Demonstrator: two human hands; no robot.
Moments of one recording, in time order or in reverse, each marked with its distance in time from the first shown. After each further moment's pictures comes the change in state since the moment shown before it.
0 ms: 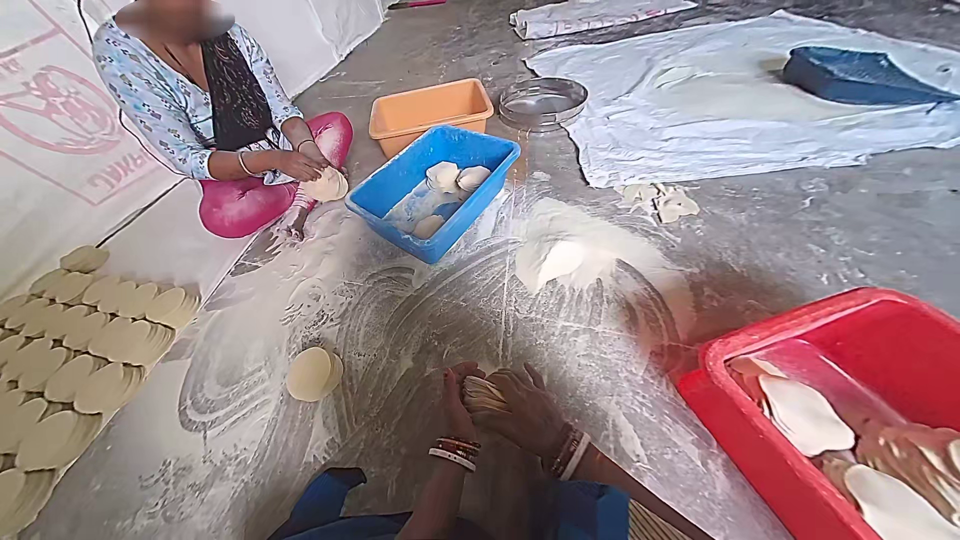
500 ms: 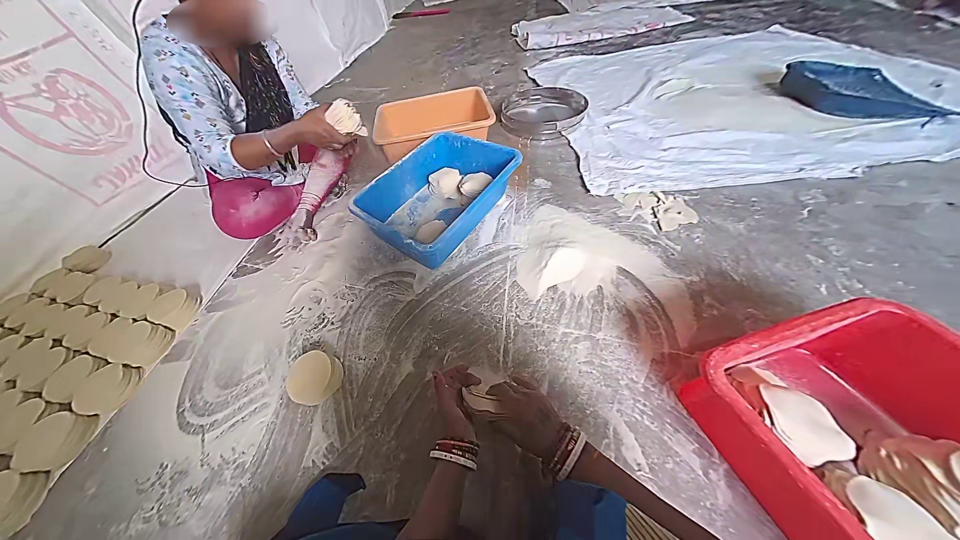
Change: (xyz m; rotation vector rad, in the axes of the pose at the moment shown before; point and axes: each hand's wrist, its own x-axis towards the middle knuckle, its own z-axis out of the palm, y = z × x) left_hand 0.005 0.008 0.007 -0.124 0.175 -0.093; right_hand 0.008 -0.001 -0.006 -0.001 -0.134 0.028
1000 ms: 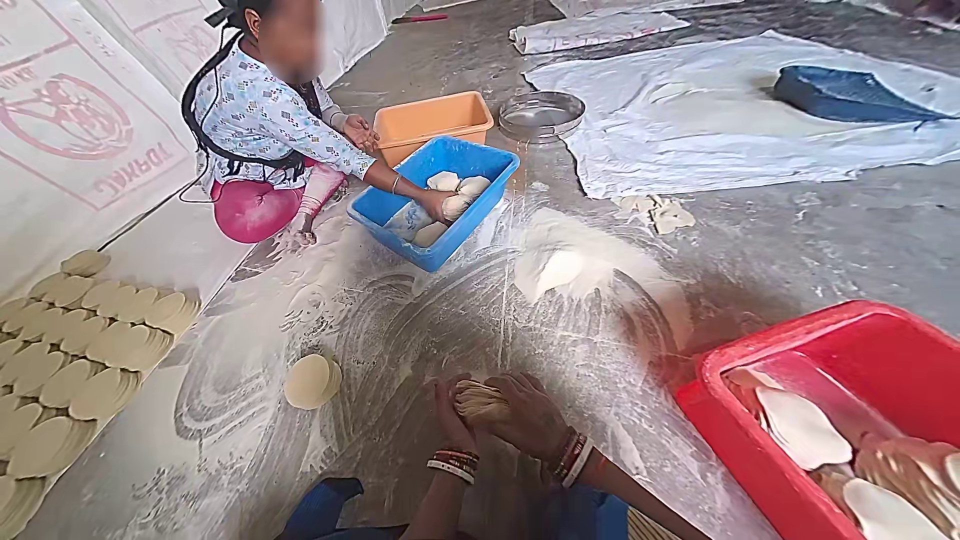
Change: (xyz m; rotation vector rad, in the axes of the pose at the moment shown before) left_hand -0.011 0.002 0.001 0.012 0.039 -0.048; right_hand -0.003 0.000 -0.009 0.017 0.070 0.003
